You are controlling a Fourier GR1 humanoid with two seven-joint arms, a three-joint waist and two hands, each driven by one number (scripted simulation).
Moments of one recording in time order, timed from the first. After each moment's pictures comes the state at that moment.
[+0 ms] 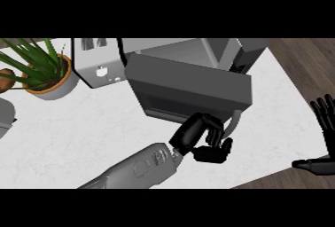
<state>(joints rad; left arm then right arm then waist) -0.76 0.00 -0.98 -0.97 0.44 0.42 -0.30 -0.09 -0.51 -0.10 -1.05 -0.32 0.37 -0.80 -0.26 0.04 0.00</state>
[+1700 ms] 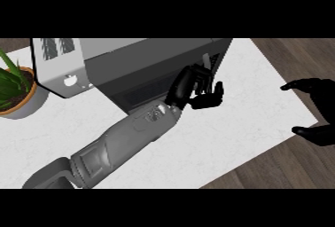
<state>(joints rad) -1.06 0.04 -0.89 -0.73 0.68 0.56 -0.28 -0.30 -0.62 0.05 -1.29 -0.45 0.57 -0.57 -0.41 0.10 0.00</state>
